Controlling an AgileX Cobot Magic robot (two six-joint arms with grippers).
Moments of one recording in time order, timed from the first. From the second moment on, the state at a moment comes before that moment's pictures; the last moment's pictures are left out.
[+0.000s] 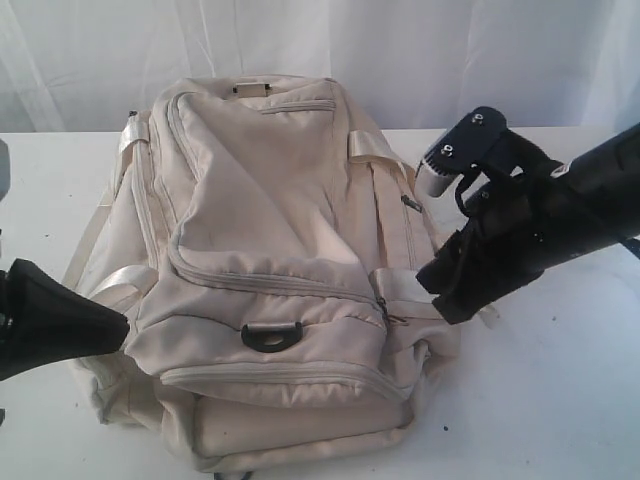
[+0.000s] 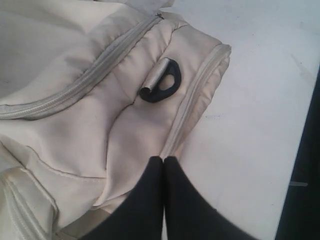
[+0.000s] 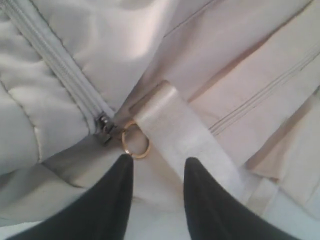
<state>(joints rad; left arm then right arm) -0.22 0.93 -0.62 -0.94 0.94 1.27 0.46 1.38 -0.88 0.54 0.65 -0.95</state>
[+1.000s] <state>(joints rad) -0.23 0.93 -0.62 -0.96 0.95 1.30 0.46 1.56 -0.88 0.54 0.49 -1.07</state>
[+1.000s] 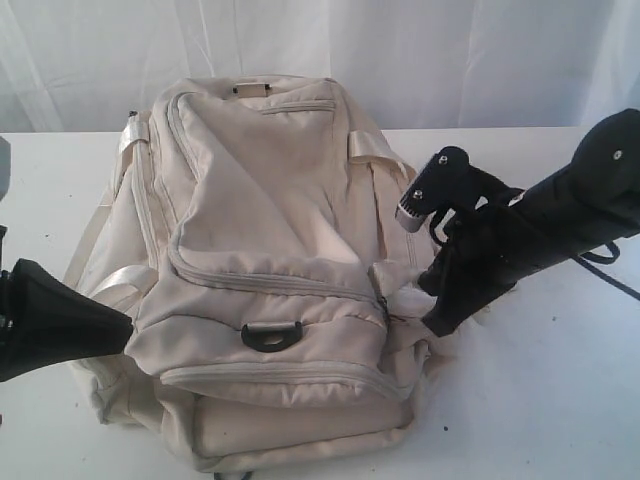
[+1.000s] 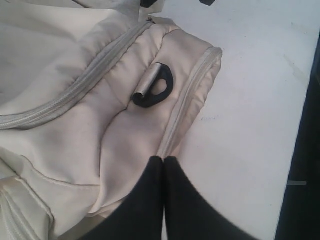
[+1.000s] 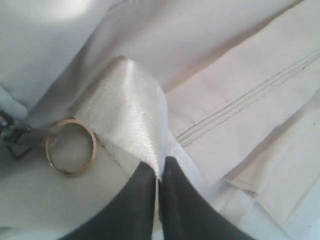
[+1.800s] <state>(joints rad) -0.24 1.03 -0.82 -1.40 0.99 1.62 0.46 1.24 -0.94 0.53 0.64 -0.52</state>
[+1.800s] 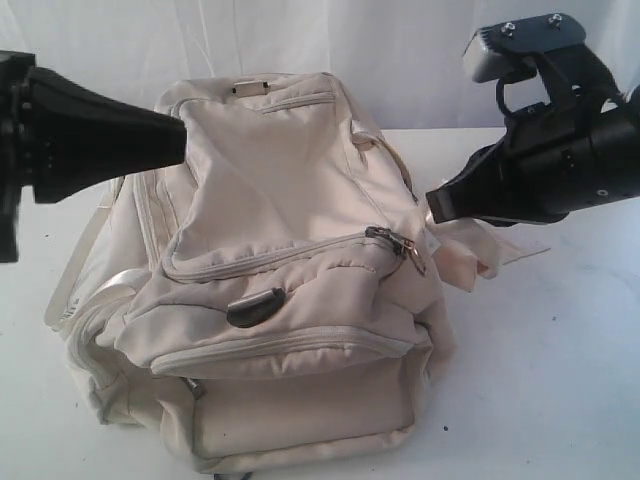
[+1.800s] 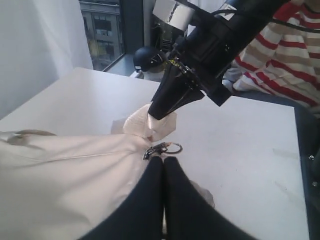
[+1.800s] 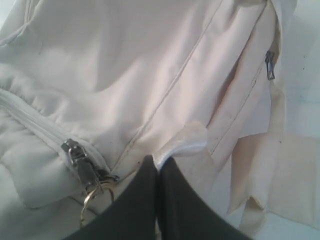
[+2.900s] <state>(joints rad) -0.95 1.51 -0.99 -1.40 0.08 2.05 0.46 1.24 -0.94 0.53 0.60 -0.12</state>
